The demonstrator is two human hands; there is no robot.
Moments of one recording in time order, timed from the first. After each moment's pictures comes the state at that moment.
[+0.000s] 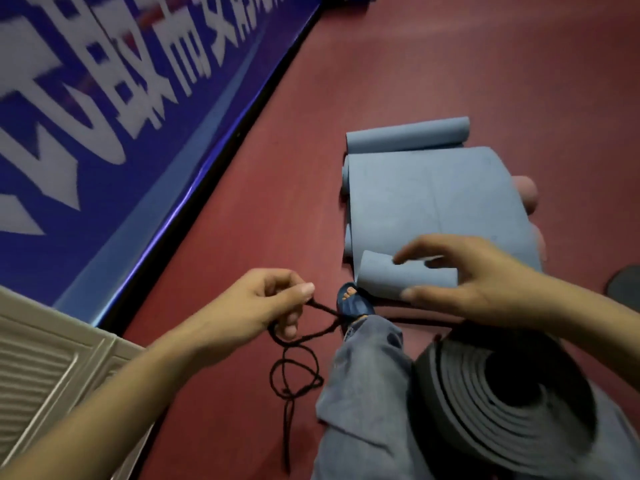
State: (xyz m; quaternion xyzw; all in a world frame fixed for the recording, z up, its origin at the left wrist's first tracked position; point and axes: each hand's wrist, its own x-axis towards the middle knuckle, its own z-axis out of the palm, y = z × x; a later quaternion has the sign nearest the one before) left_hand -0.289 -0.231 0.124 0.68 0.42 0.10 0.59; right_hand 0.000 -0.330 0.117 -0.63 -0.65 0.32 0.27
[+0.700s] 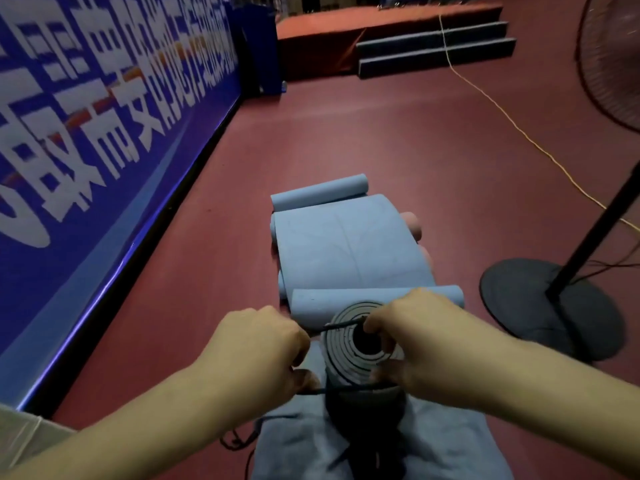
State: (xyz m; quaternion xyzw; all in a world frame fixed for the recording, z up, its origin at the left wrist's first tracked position) left_hand -0.218 -0.392 0.219 0.96 0.25 -0.12 -0.05; right_hand -0.040 -0.517 0.212 -0.75 -0.65 0.12 0.04
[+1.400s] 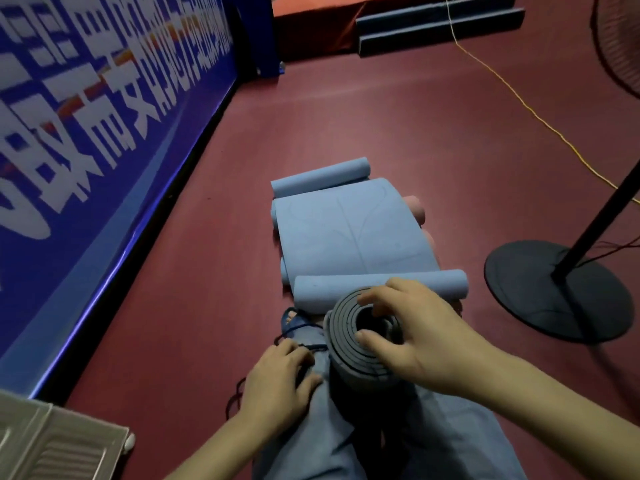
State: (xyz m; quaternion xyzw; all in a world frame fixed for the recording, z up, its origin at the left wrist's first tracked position) left_hand -0.231 -0.369 0.032 0.92 0.36 0.04 0.12; right_hand -0.026 -0.512 0.148 -0.74 -0.60 0.12 0.27
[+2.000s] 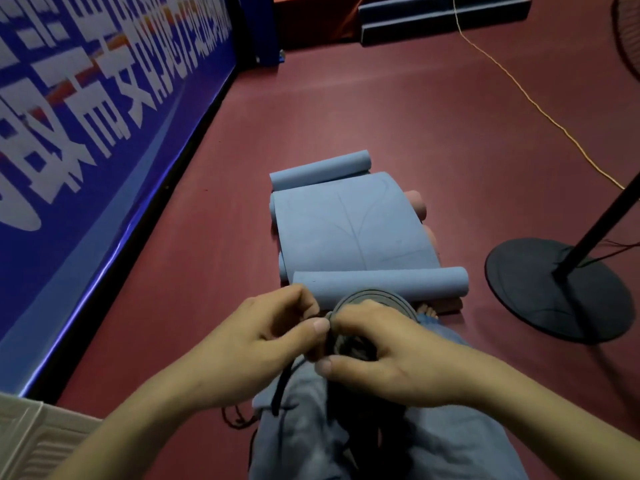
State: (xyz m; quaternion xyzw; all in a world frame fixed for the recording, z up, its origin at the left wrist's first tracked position) left_hand -0.224 -0.360 0.183 0.84 0.21 0.07 0.49; right_hand -0.045 -0.489 0.159 -0.61 -0.68 0.28 0.29
